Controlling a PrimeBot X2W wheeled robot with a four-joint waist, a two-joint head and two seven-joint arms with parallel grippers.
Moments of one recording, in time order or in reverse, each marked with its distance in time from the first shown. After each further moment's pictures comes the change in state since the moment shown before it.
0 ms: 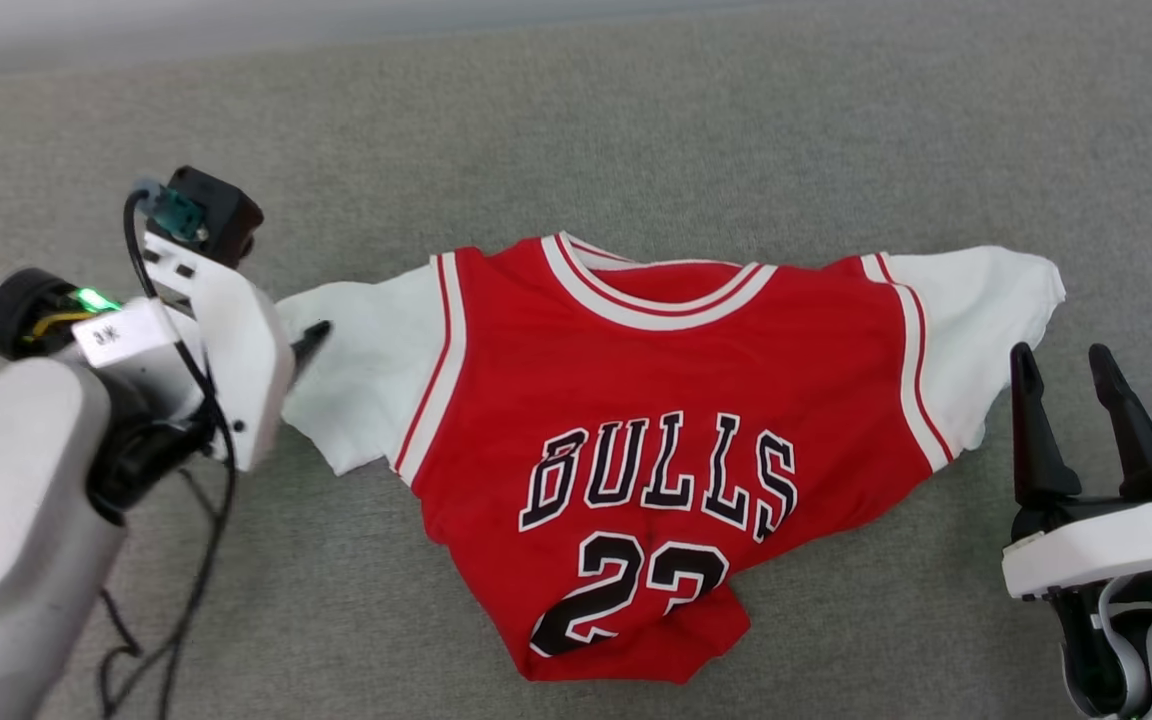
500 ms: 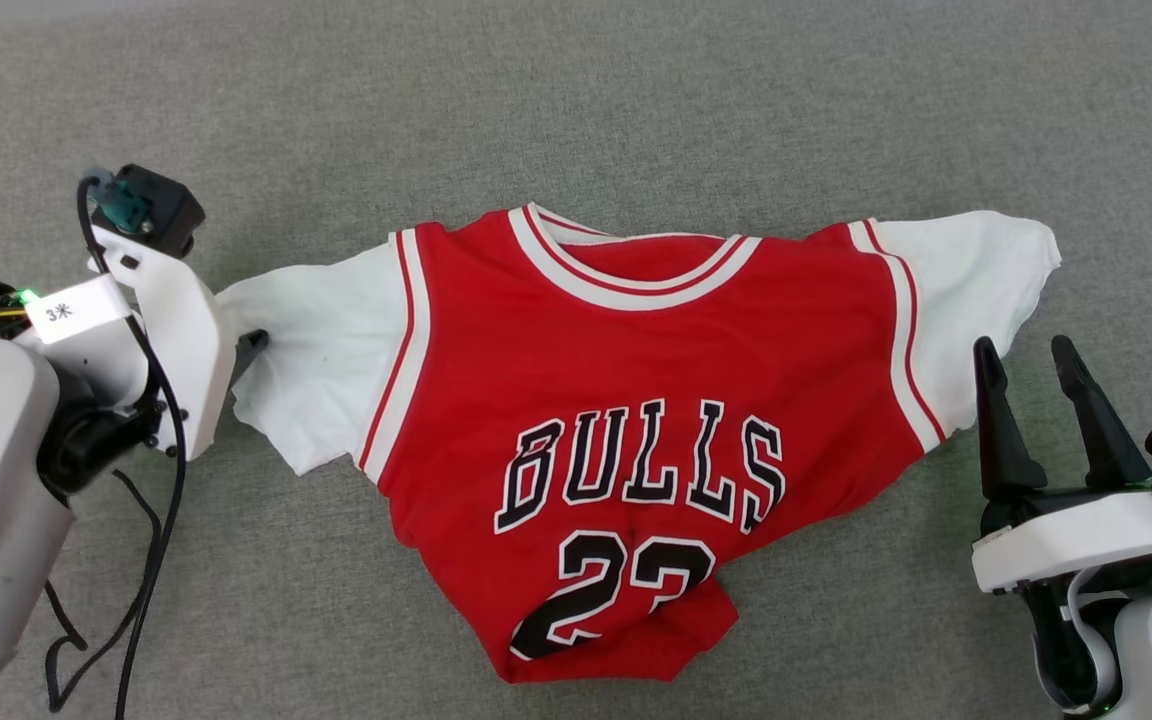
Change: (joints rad) left arm -0.077 0.103 -0.100 0.131 -0.045 0.000 0.057; right arm -0.029 0.013 0.041 0.032 -0.013 0.000 -0.018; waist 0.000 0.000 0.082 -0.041
